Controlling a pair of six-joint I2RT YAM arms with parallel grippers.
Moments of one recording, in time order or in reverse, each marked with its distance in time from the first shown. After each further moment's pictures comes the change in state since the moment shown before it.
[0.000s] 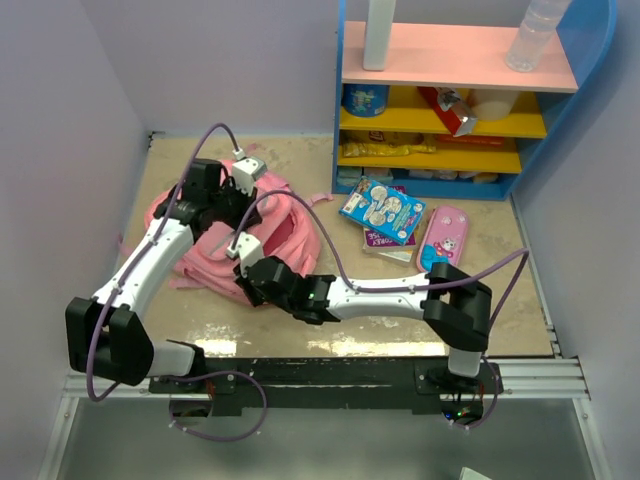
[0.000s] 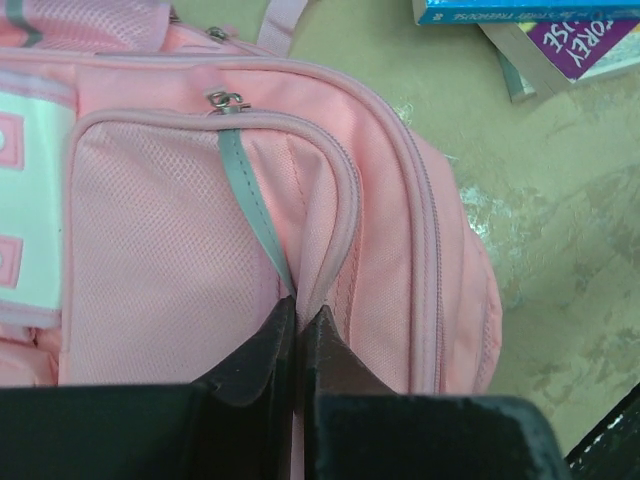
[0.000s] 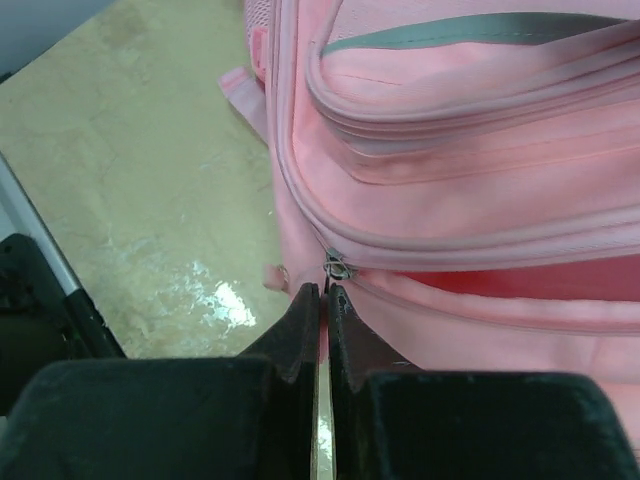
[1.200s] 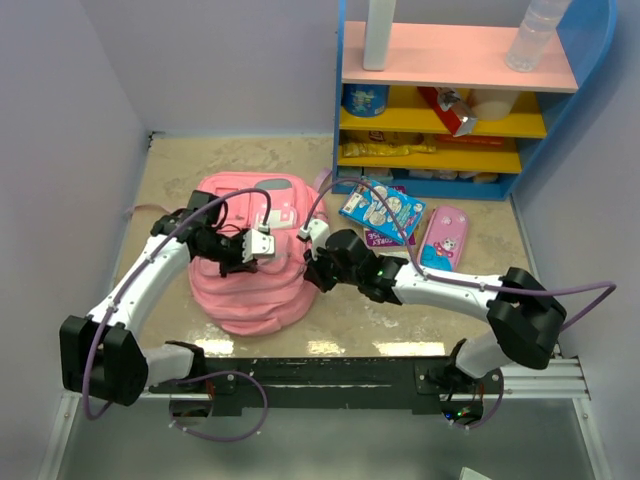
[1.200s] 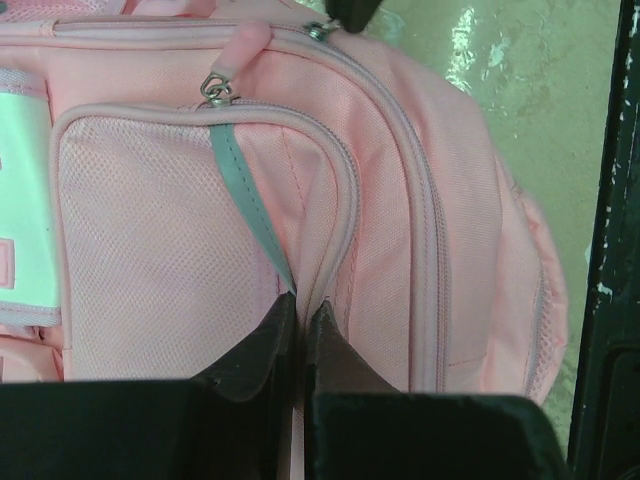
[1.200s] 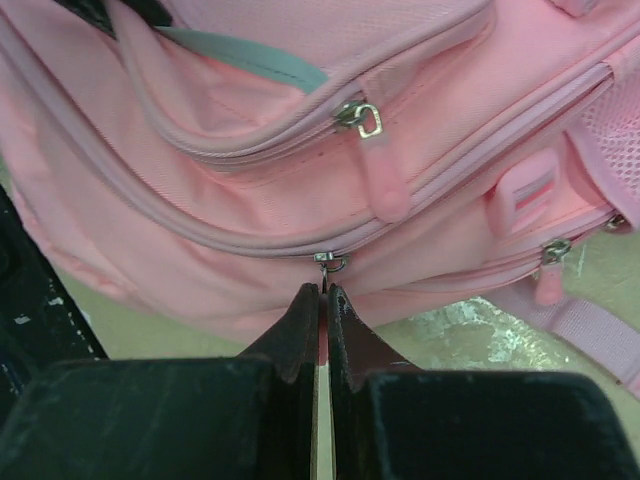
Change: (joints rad) left arm 0.004 -0.104 -0.140 -0.426 0.259 0.976; right arm -0.312 -0.337 -0.383 -0.106 -0.351 -0.108
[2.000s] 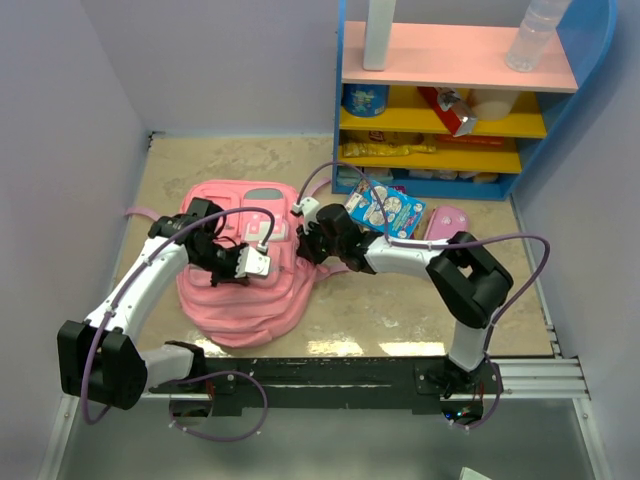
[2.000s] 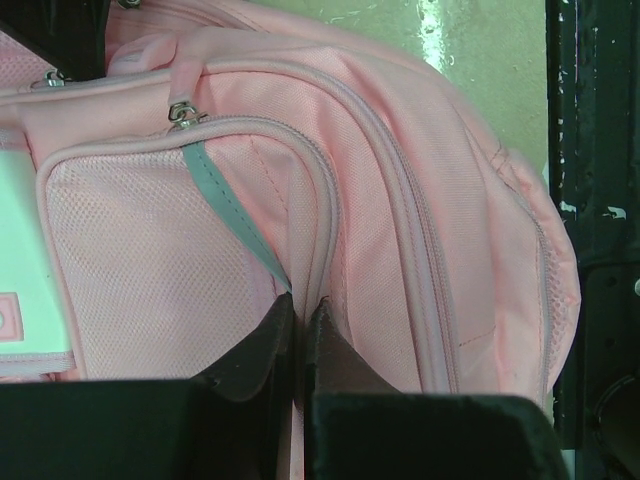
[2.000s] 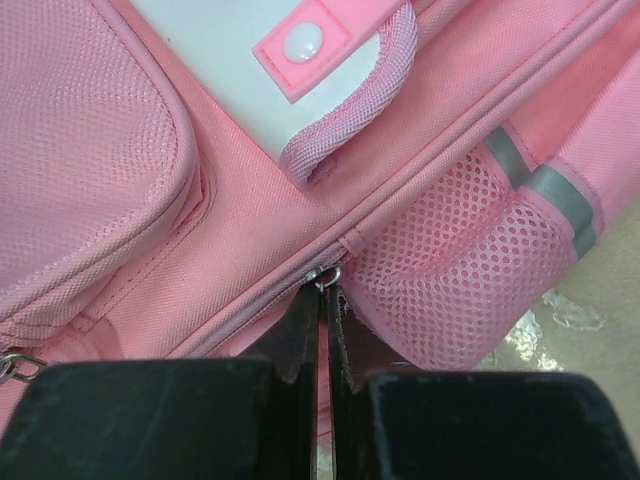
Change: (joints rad) left arm -0.002 -0.018 0.002 -0.189 -0.024 0.235; right arm -0.153 0.344 0.187 0.138 -0.114 -0.057
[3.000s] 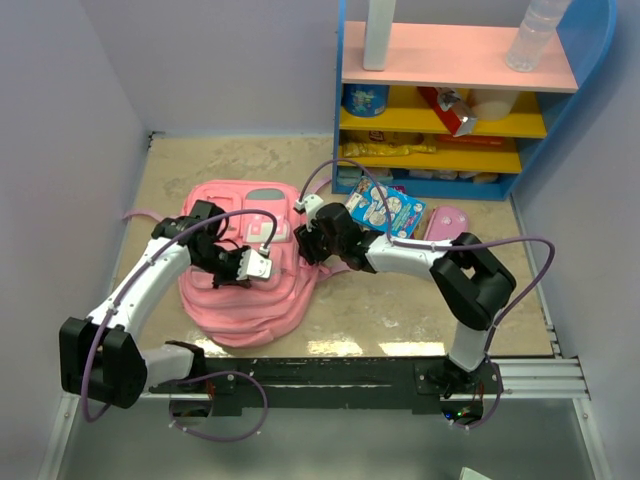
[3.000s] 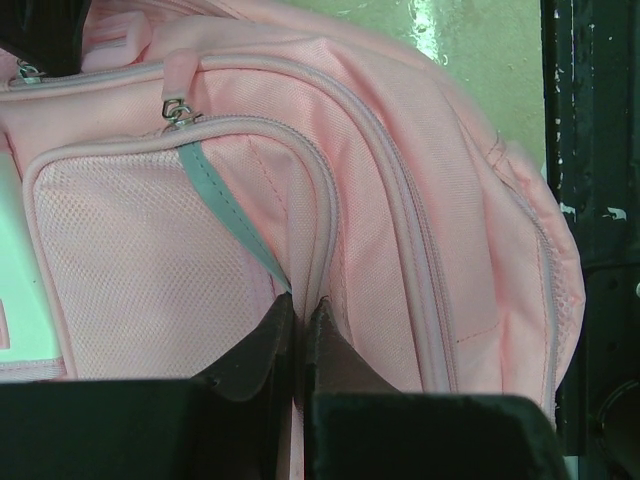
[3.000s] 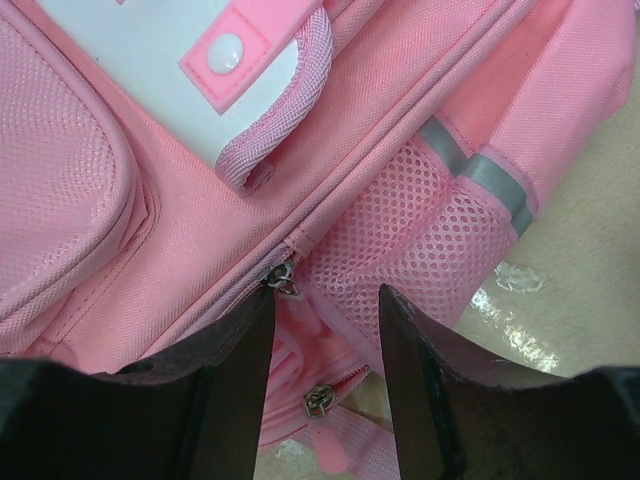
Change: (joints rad) left arm -0.012 0.009 -0.025 0.019 0.004 0.000; right arm -0.002 -0.030 0.003 -0.061 0.123 0.009
